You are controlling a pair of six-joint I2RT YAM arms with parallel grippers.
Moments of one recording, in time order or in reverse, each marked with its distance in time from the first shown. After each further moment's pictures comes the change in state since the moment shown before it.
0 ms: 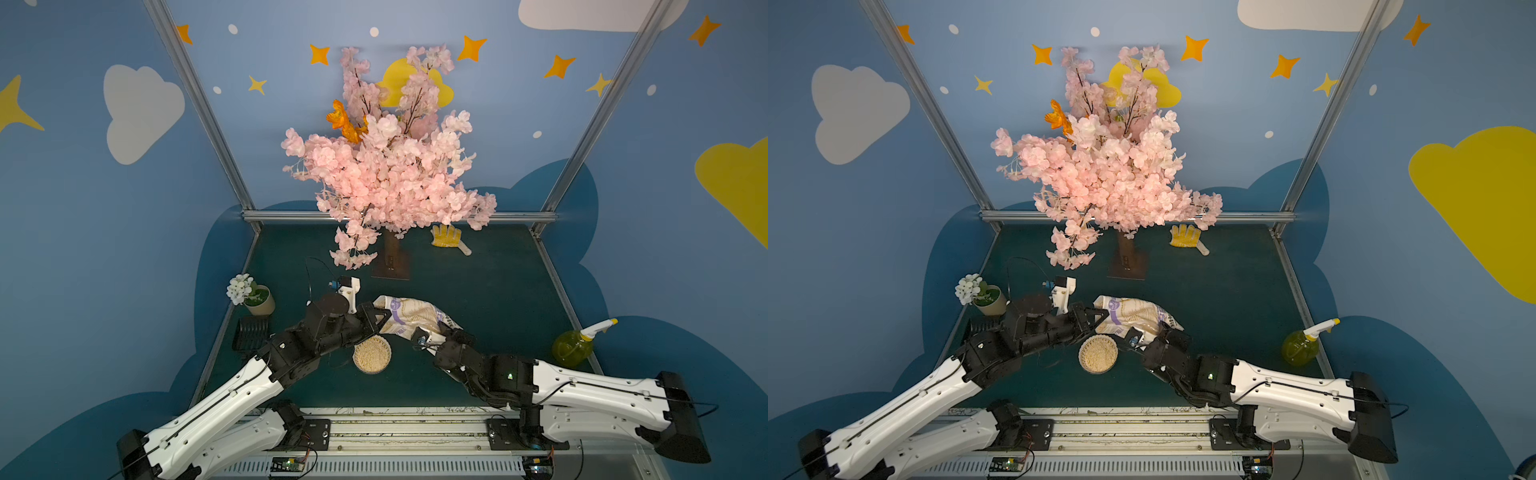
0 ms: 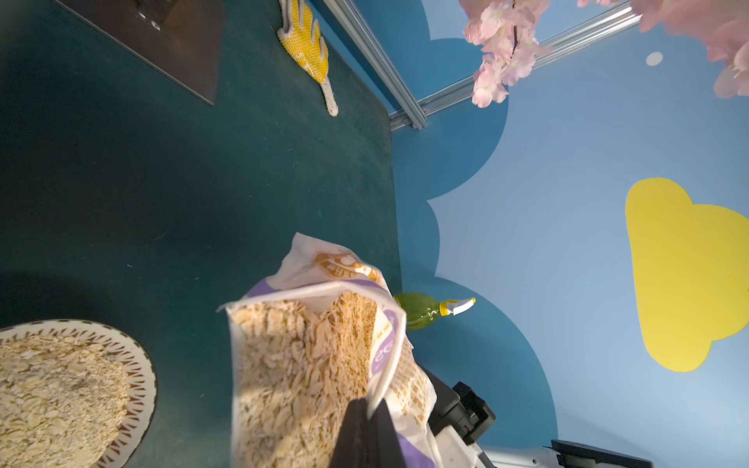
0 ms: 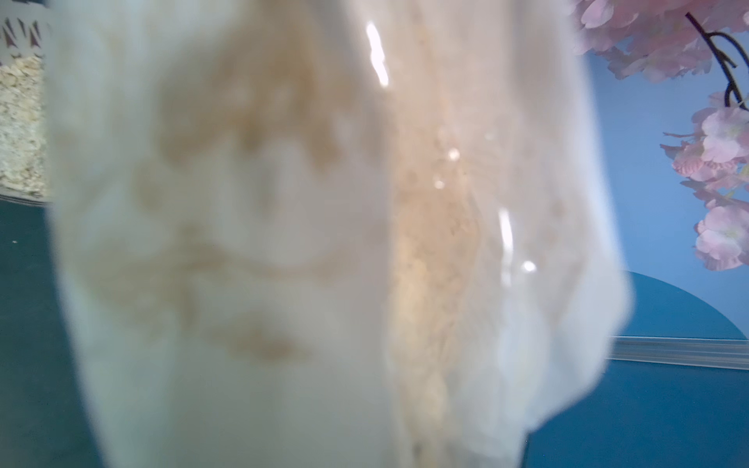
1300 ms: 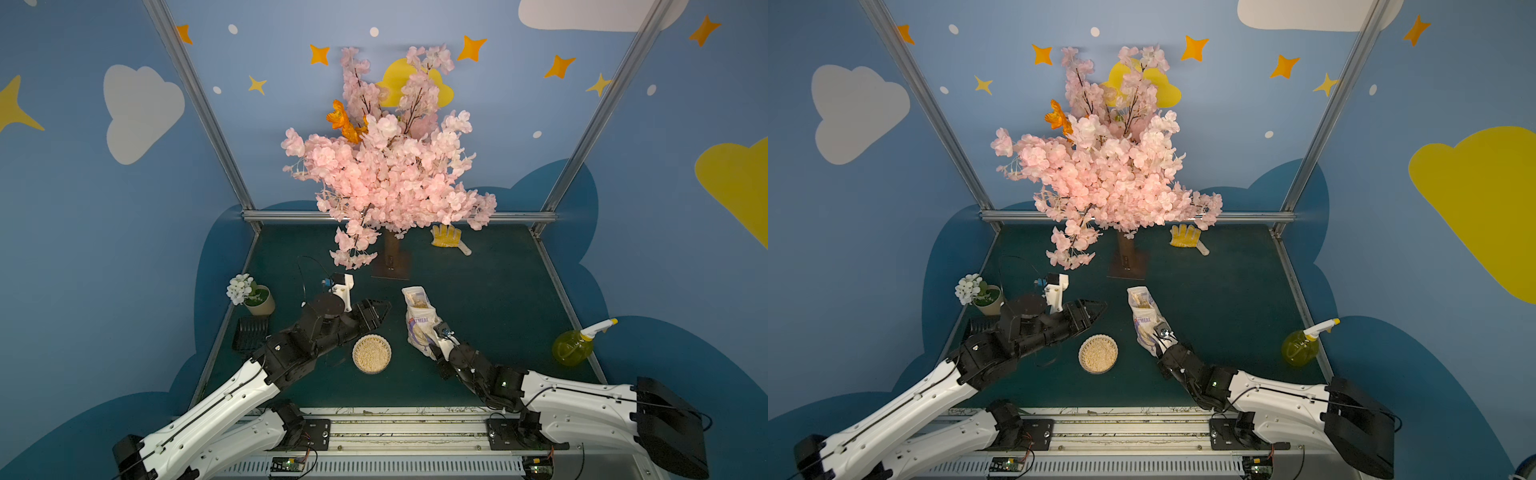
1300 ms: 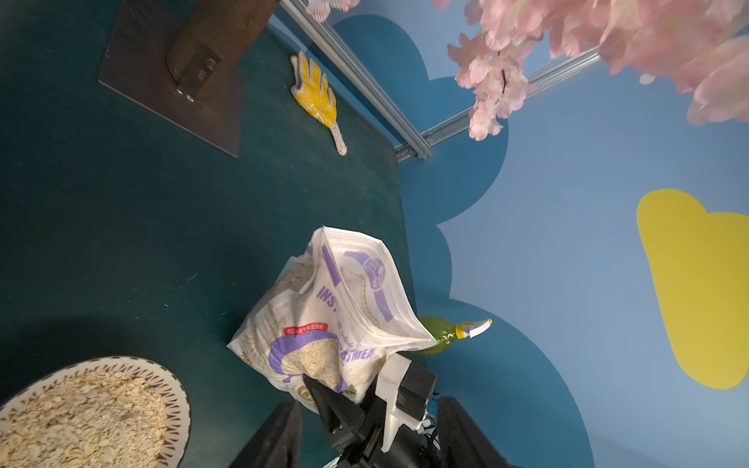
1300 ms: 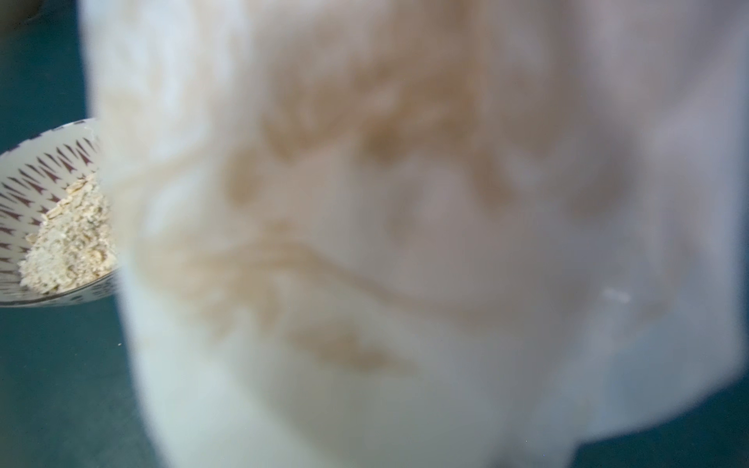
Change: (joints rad) left arm -0.022 -0.014 -0.004 0.010 -0.095 0.068; right arm -0.172 0.041 -0.377 0.539 -0.311 0.483
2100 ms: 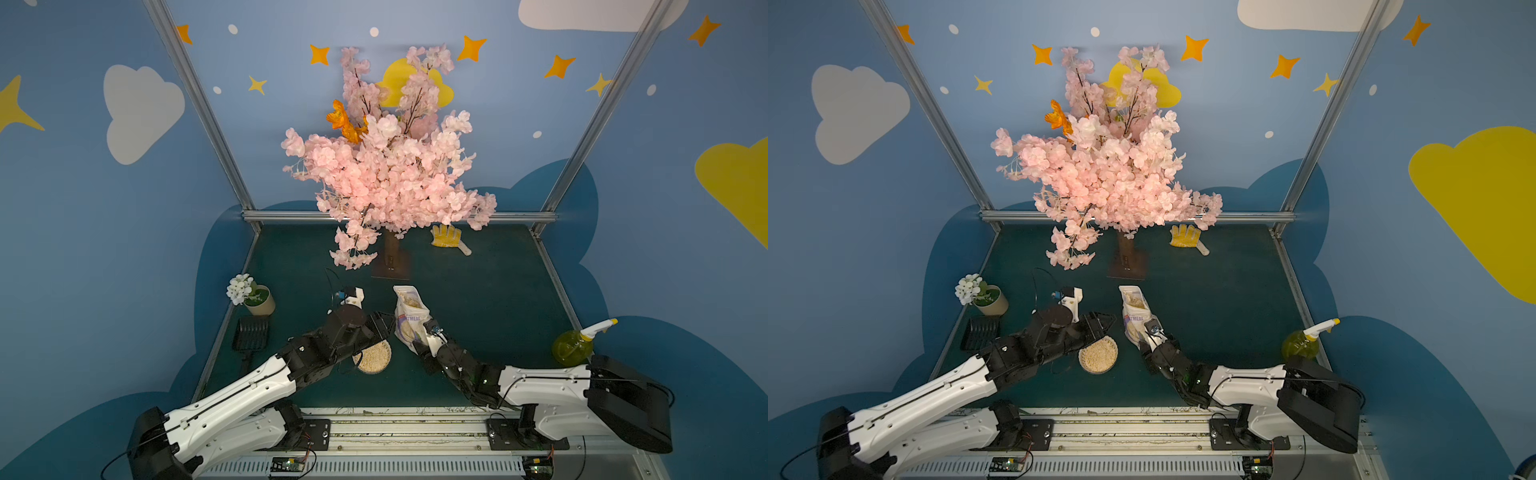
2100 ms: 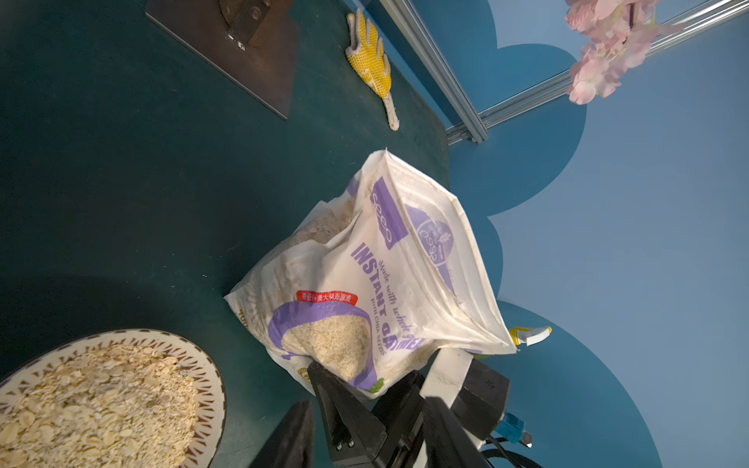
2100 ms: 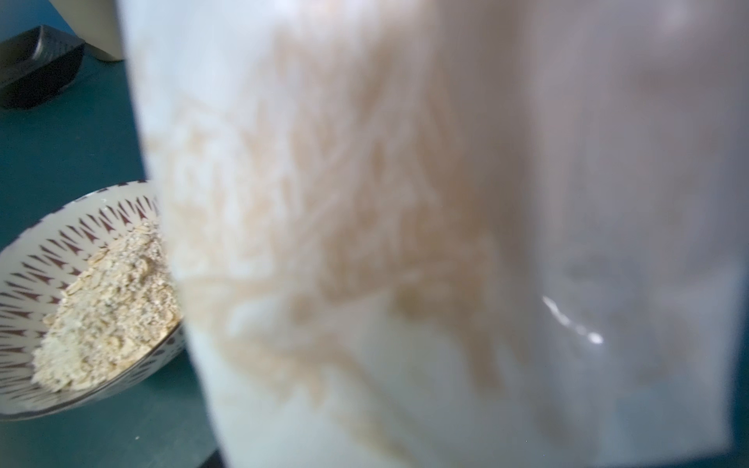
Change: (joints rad) left arm -0.072 0.070 -0.125 0.079 -0.112 -0.068; right arm 0.026 0.235 0.011 0.317 0.022 0.047
